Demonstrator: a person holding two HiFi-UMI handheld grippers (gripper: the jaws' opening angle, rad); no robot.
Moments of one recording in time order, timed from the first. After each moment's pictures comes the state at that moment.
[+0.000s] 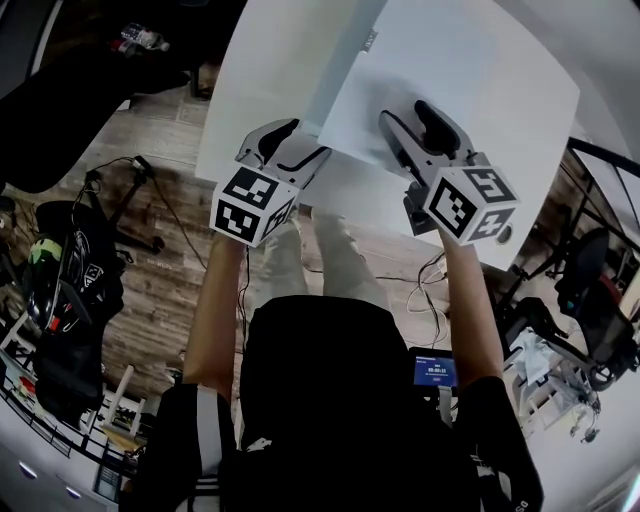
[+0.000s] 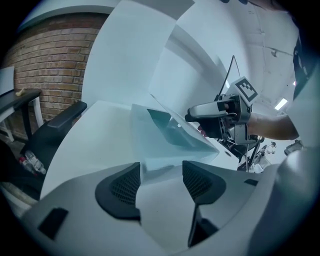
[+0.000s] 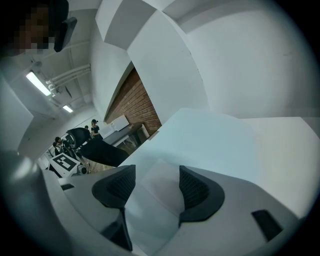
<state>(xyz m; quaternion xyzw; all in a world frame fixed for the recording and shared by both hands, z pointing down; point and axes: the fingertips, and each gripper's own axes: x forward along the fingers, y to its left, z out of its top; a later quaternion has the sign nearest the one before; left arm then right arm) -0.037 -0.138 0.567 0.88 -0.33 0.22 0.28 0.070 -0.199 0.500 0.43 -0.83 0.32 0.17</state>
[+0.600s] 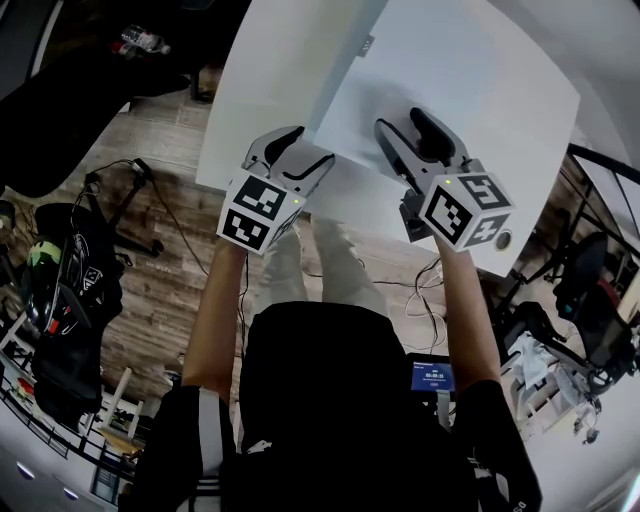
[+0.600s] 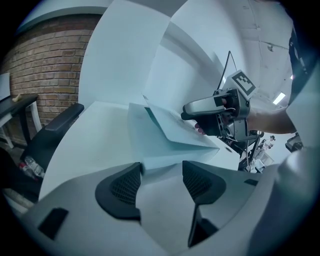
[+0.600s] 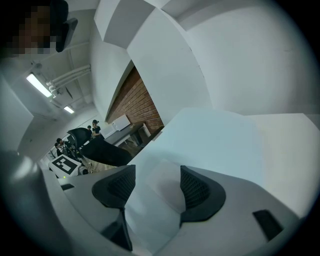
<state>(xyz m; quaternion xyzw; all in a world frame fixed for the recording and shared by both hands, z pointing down) -0.028 -0.135 0.571 0.89 -0.31 0.23 0.26 0.064 -0.198 0.505 0.42 -0.83 0.33 0.17</state>
